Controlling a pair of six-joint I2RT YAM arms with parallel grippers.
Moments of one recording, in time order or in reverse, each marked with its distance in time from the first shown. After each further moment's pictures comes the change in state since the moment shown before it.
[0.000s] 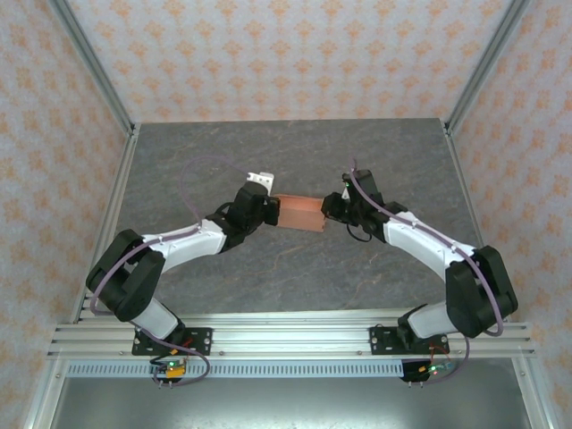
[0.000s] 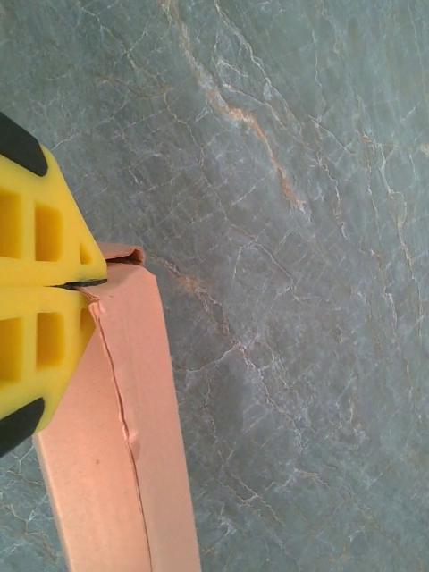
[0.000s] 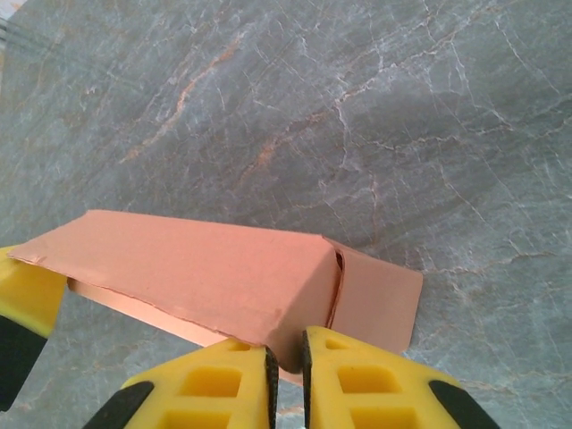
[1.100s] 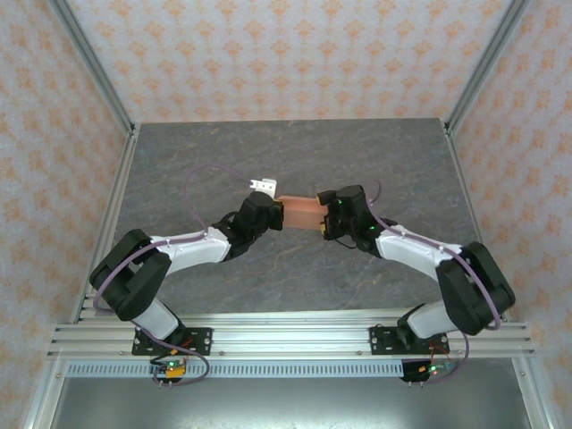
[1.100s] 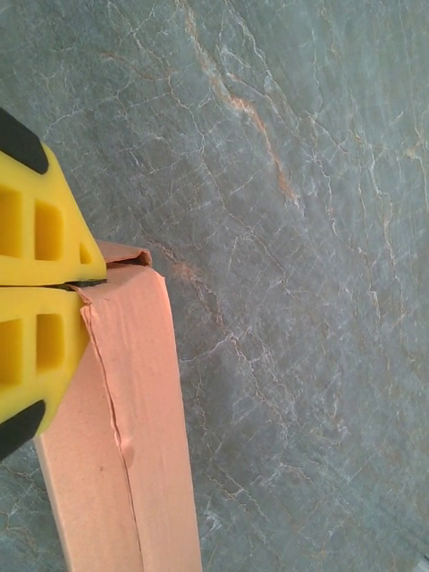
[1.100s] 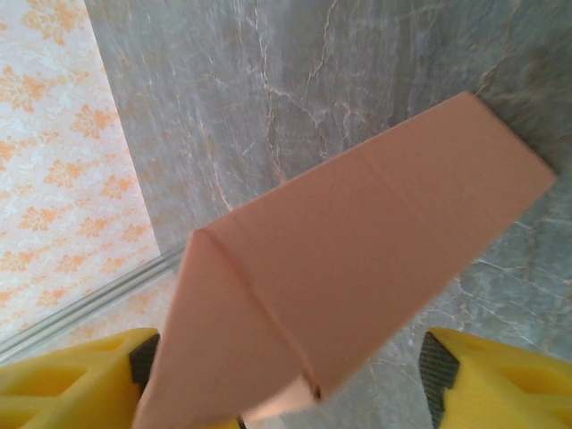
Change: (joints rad) left arm -0.060 0.018 -0.050 0.114 -0.097 -0.042; right arm 0.077 0.047 -0.149 0.319 0.098 1.093
